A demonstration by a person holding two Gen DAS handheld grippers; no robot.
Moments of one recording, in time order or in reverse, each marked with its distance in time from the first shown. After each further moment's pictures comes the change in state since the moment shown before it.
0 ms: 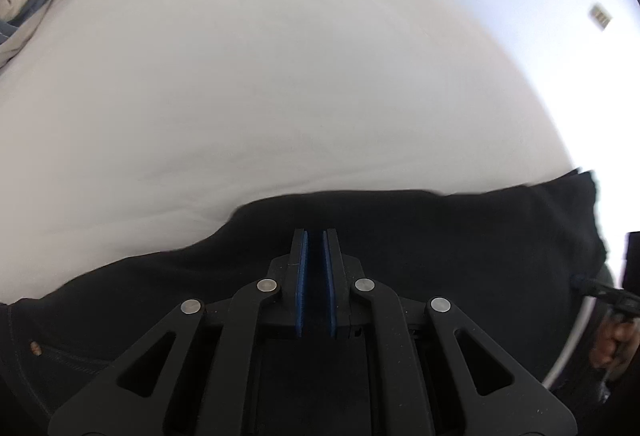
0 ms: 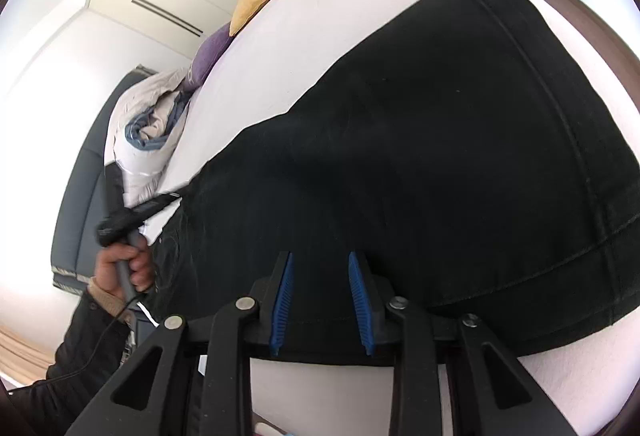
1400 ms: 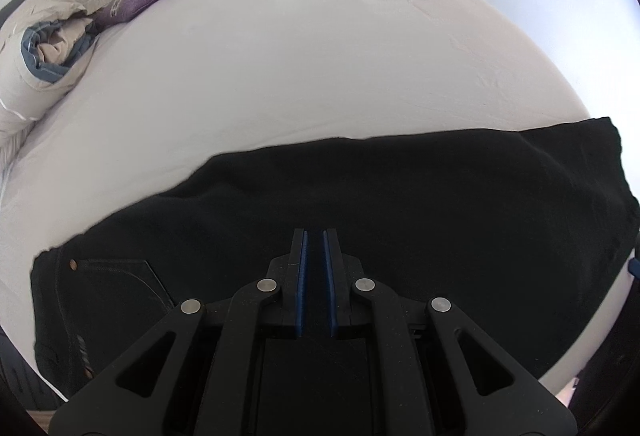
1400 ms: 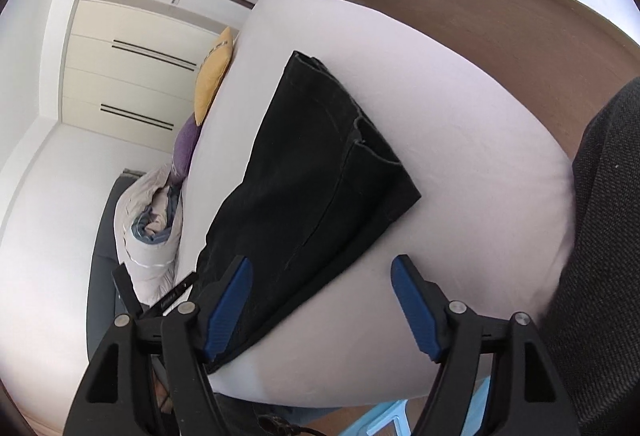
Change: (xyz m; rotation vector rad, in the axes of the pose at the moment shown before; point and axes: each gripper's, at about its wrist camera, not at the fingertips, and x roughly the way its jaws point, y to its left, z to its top) left arm -0.050 -0.150 -0.094 0.060 -0.092 0.241; right arm -0.116 -0.076 -0.057 0.317 -0.222 0.013
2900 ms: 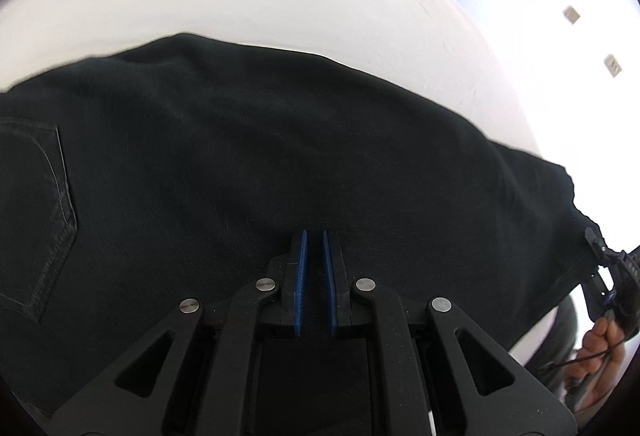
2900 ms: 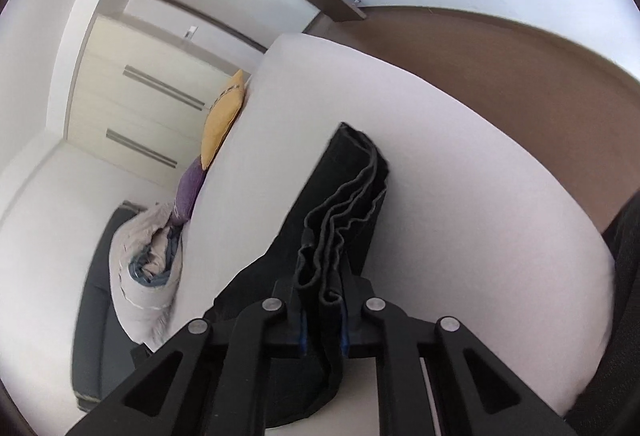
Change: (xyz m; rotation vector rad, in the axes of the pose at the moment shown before) left arm 0.044 0.061 -0.038 -0.338 0.081 -0.322; right arm 0.033 0.074 0.029 -0.120 -0.185 -0.019
